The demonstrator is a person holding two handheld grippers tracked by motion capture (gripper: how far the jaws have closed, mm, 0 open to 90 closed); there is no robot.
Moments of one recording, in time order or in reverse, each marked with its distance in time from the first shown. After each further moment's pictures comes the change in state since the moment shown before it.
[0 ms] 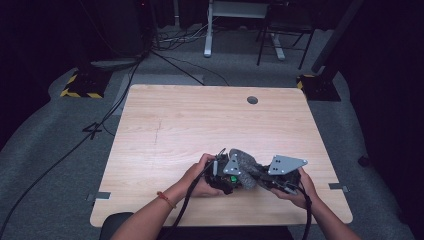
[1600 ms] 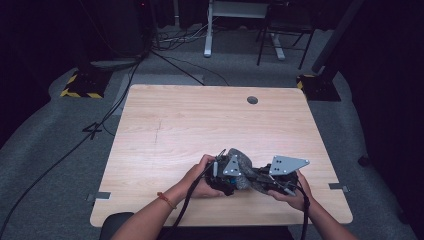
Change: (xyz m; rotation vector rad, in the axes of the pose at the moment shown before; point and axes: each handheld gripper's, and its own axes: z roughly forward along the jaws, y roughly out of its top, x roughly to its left) left arm -0.002 -0.001 -0.001 -0.032 0.005 -0.005; right arm 0.003 0.000 0.003 -0.115 0.087 0.070
